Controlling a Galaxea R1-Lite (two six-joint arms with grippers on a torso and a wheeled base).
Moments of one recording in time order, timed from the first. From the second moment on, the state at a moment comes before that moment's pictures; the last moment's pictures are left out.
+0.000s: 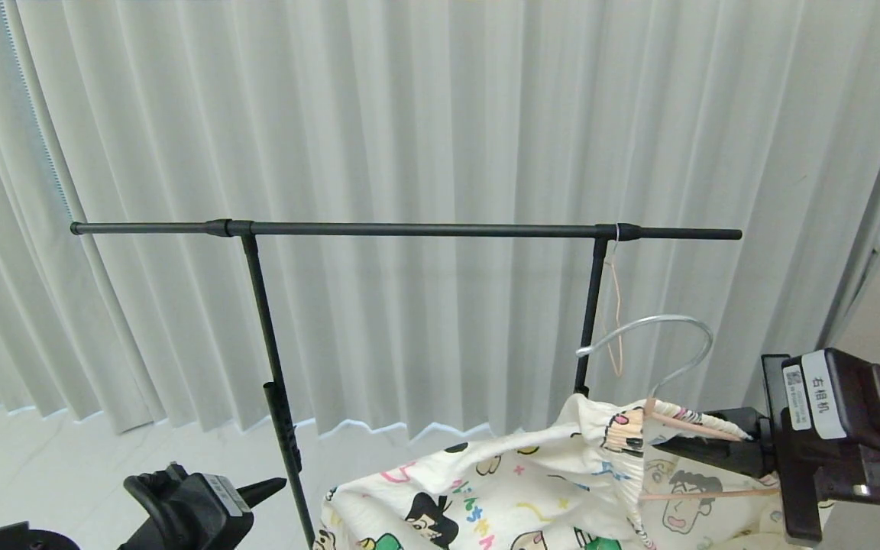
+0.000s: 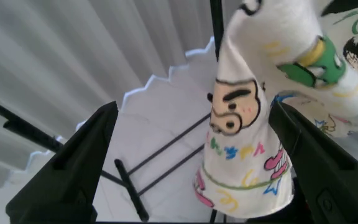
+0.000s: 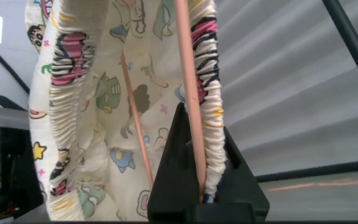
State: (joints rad) left arm -0.77 1.32 -0.01 -0.87 0.14 0.12; right arm 0.64 1.27 -0.65 -0.19 0.48 -0.68
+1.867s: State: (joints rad) left arm -0.44 1.36 -0.15 -0.88 0.12 0.06; right arm 0.44 1.23 -0.63 -0.13 0.23 -0.45
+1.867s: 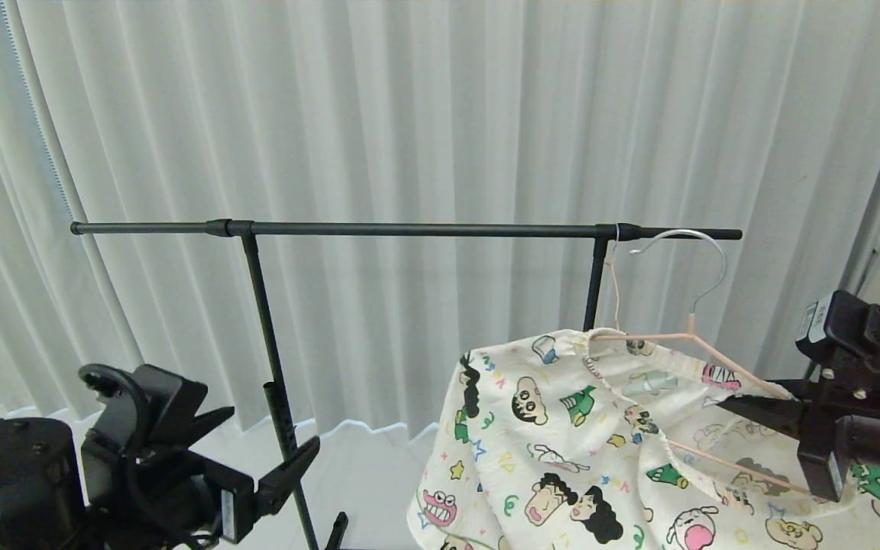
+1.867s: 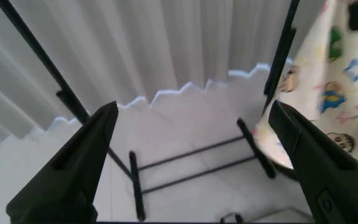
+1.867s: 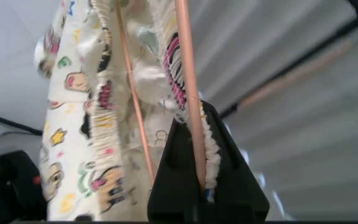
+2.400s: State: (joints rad) left arm -0.46 1.51 -0.39 -0.89 0.35 0.13; right arm 0.40 1.32 -0.73 0.01 -0.07 -0.33
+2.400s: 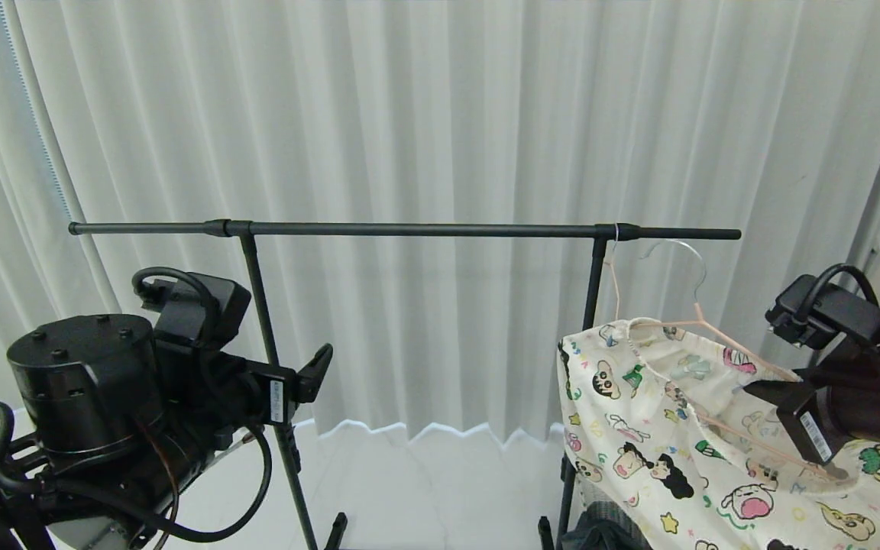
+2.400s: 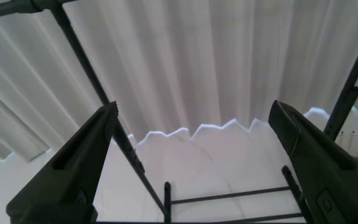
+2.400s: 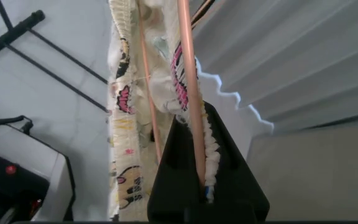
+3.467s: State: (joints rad) left arm -0.50 1.58 -0.38 -0.98 0.38 0.23; right arm 0.40 1.48 -0.74 -0.20 -0.21 -0.12
